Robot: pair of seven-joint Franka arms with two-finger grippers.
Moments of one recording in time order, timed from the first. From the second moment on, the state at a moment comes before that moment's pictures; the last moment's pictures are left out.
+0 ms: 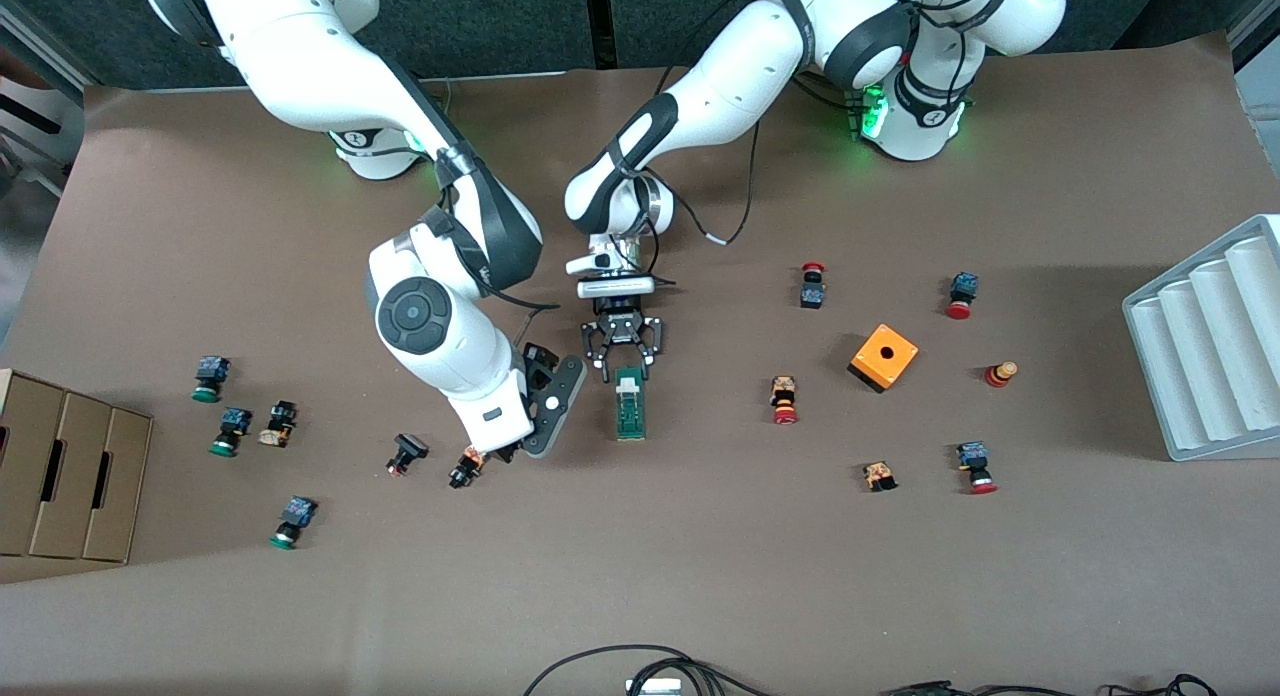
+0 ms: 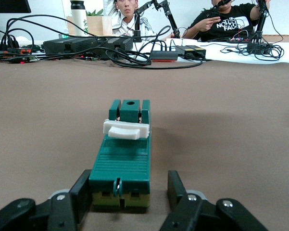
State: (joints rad) left arm -1.01 1.00 -0.13 -1.57 1.78 1.99 -2.53; right arm 0.52 0.56 -0.03 -1.50 0.14 2.14 -0.71
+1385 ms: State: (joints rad) left arm -1.02 1.02 -0.13 -1.57 1.82 1.96 -2.56; right arm 0.67 0.67 -0.06 -1.50 0.11 2.31 -0.77
